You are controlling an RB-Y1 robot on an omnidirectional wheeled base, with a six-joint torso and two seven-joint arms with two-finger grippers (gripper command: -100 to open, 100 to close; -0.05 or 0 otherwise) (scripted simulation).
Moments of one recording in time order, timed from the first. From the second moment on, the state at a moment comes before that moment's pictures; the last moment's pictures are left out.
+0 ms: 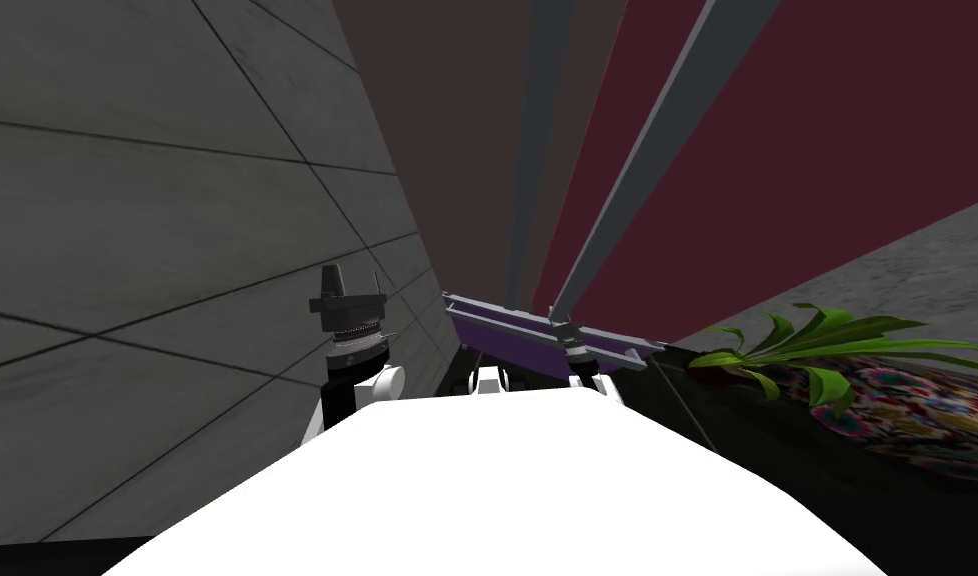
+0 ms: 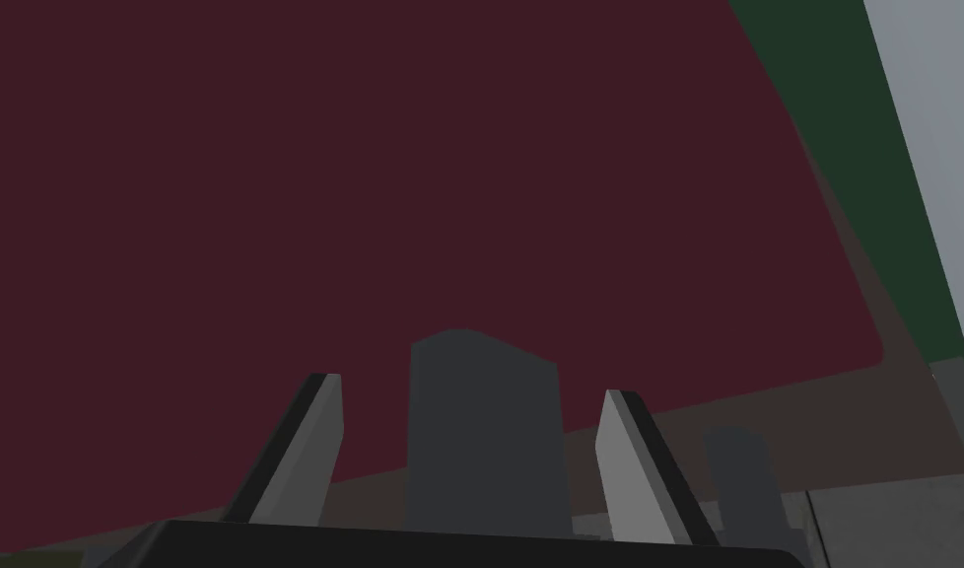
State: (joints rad) left arm 0.48 0.03 0.05 -2.33 -0.02 -0.56 0.17; right arm 0.20 0.01 -0.50 -1.35 0.71 -1.04 1.63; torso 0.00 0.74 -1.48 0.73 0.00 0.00
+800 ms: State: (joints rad) left arm 0.48 0.03 0.05 -2.33 -0.02 -0.56 0.17; right arm 0.17 -0.04 -0.43 -1.32 0.74 -1.07 1.58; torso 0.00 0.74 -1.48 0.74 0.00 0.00
